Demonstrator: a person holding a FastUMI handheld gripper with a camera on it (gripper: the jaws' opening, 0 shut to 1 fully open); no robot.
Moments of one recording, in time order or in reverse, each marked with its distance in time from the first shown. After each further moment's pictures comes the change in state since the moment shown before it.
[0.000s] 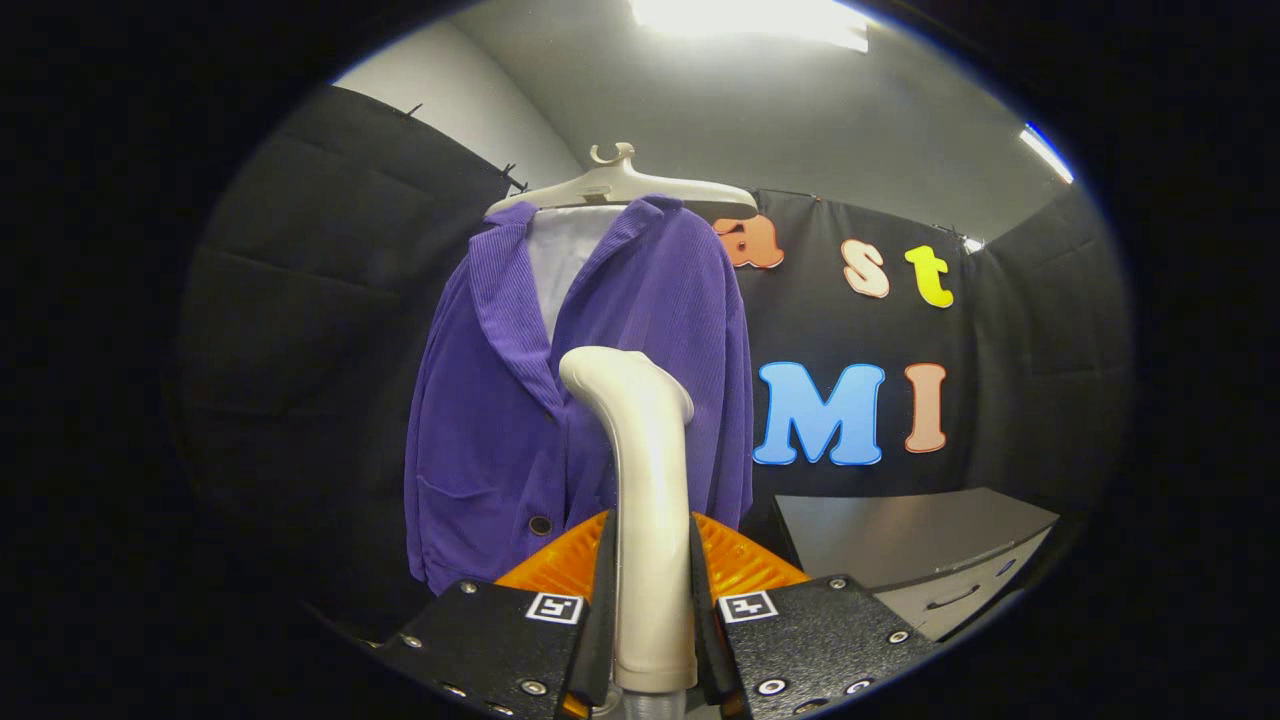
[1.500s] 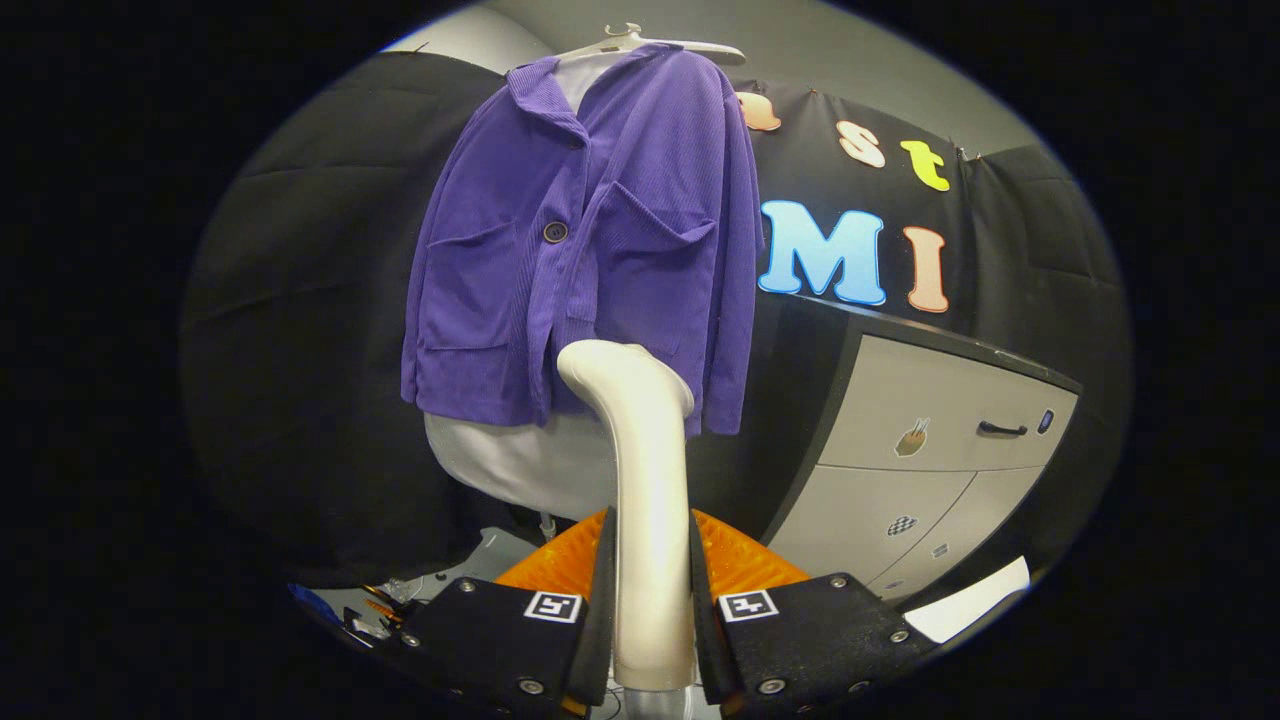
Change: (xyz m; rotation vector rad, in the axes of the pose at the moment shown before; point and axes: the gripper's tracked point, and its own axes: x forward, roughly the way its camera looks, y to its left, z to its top) arm -0.063 0.015 -0.223 0.013 0.343 0.004
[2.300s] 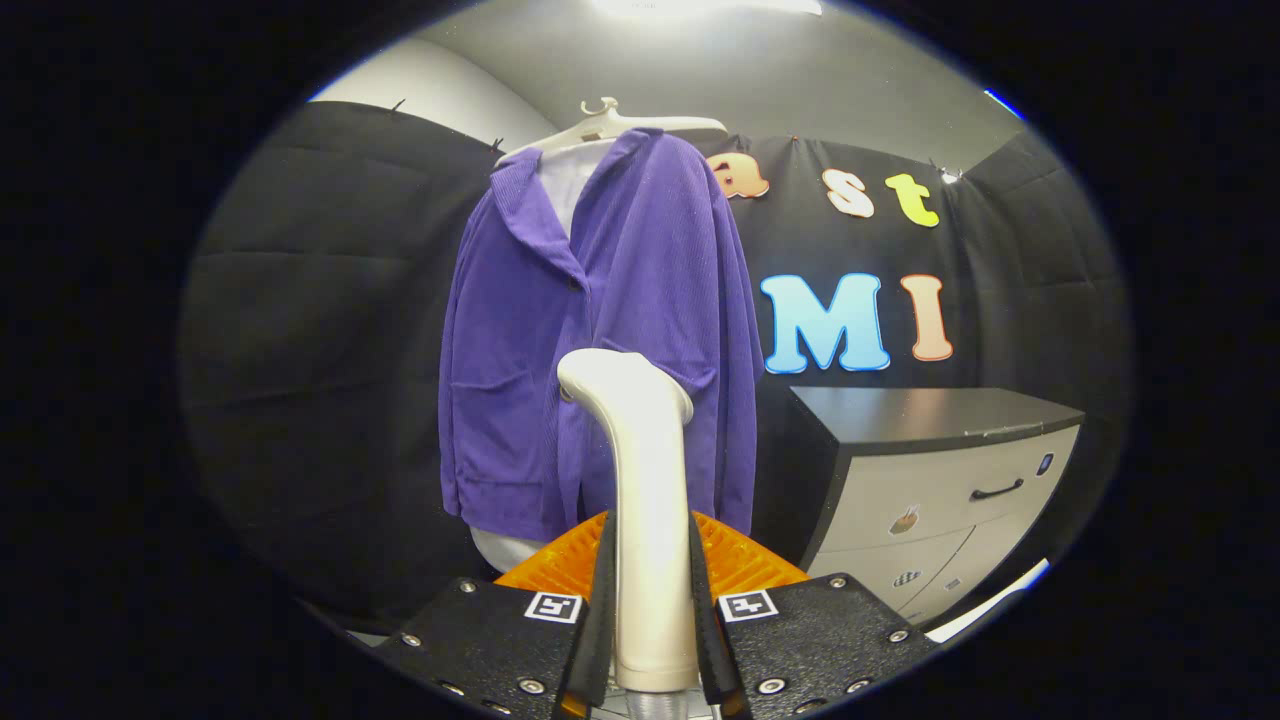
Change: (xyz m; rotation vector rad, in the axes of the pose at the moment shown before) arm -0.039 0.005 0.138 0.094 -0.254 0.057
